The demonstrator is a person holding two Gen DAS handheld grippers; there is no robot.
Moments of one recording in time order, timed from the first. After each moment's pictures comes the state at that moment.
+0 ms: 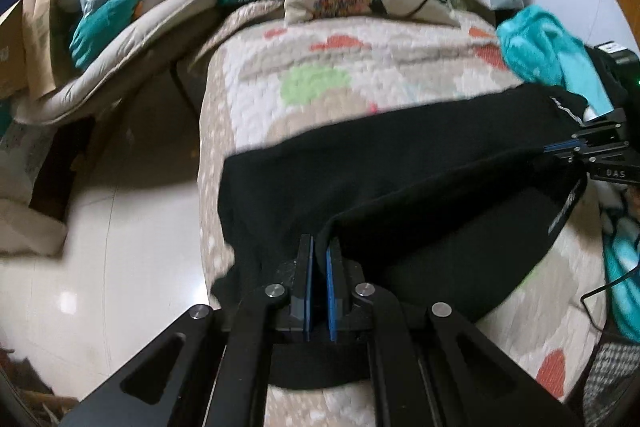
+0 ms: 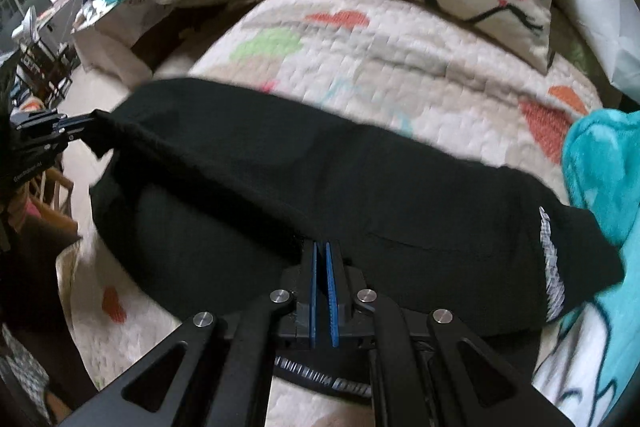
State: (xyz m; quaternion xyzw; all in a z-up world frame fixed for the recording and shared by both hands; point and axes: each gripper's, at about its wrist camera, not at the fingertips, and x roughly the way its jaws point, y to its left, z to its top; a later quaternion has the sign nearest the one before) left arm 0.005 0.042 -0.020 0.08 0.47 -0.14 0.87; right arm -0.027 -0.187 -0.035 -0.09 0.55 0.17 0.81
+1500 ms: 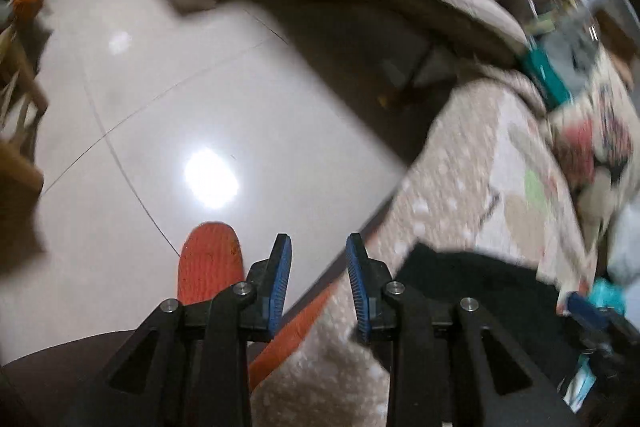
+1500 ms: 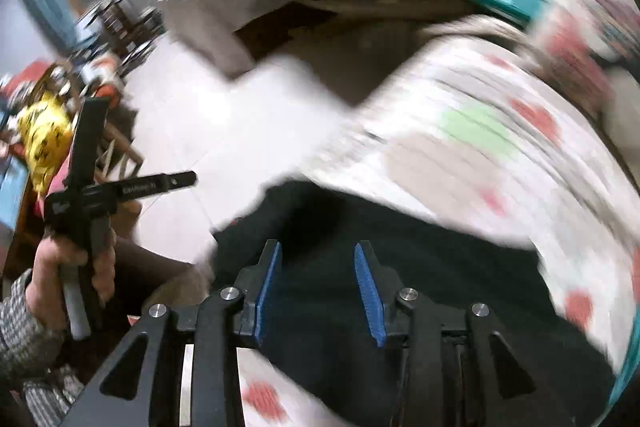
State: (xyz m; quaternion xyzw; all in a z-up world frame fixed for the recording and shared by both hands) left arm -0.046 0.238 -0.070 -0.33 0.46 0.19 0.80; right arm 0.002 0.051 -0.012 -0.14 0.51 0.34 0.78
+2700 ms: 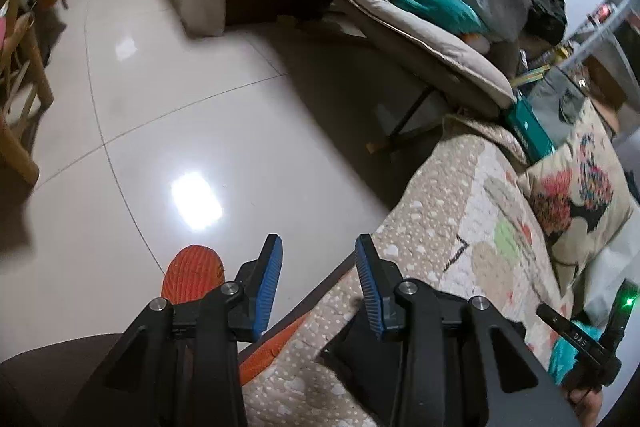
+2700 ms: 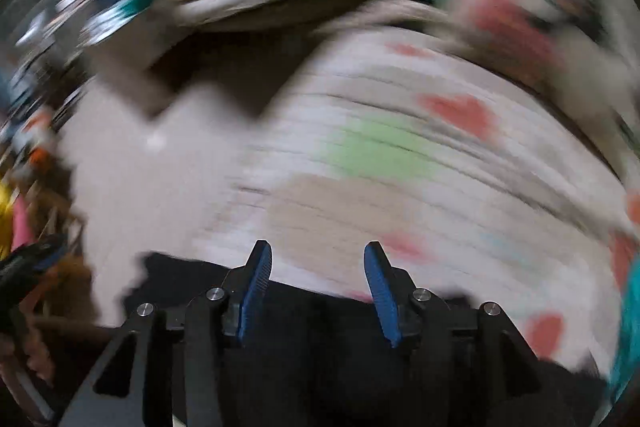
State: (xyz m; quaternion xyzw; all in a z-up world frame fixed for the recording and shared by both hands) left arm -0.050 0.236 -0.042 -0.36 0.40 0.19 0.82; right arm 0.066 -0.071 -0.028 -0.05 0.53 0.14 0.84
